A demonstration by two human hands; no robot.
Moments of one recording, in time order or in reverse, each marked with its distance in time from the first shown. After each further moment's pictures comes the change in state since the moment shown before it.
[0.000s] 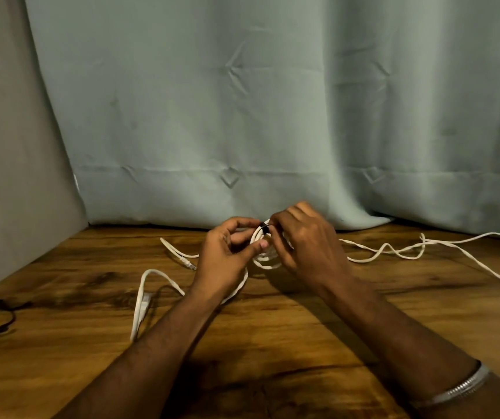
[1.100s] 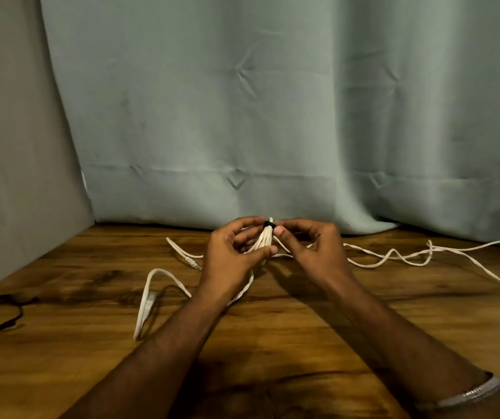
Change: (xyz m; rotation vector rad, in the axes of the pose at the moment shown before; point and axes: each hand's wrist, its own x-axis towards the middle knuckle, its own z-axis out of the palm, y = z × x) left_hand -0.001 0.002 0.001 -0.001 0.037 -0.025; right_hand -0.007 0.003 0.010 0.770 -0.040 0.592
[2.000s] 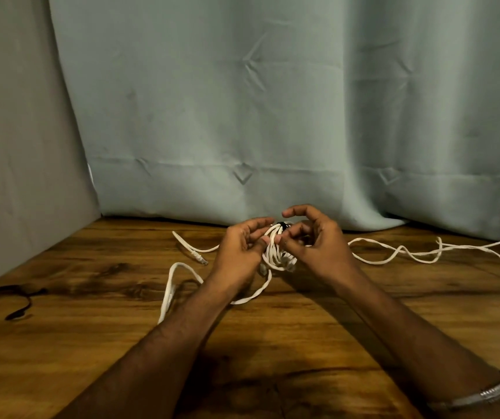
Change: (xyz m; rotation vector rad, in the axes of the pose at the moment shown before) left_hand 0.012 -0.014 -0.002 0.127 -0.029 -0.119; right_hand 0.000 0.001 0.000 0.130 -0.146 0.078
